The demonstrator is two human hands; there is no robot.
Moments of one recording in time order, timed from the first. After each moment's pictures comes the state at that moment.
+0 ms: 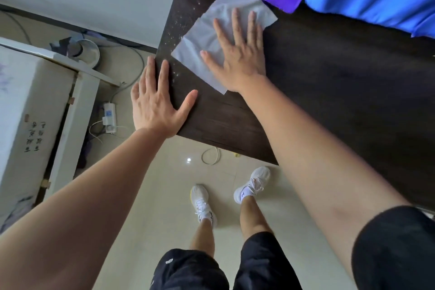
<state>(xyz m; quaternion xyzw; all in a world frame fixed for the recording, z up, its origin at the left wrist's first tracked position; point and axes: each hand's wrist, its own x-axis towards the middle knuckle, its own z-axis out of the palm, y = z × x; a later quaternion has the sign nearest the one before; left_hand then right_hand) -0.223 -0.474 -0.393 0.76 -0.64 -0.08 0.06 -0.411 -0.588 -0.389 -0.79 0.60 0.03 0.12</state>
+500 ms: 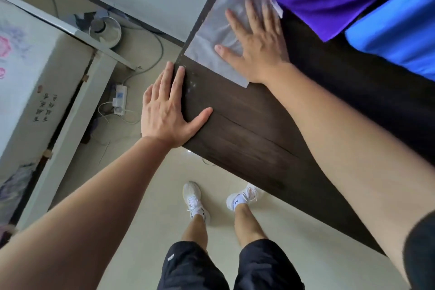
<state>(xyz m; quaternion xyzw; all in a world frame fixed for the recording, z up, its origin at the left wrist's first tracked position) -0.222 -0.476 -0.391 0.77 -0.63 -0.08 0.06 -0.402 -0.663 -0.388 -0.86 0.48 0.06 0.12</state>
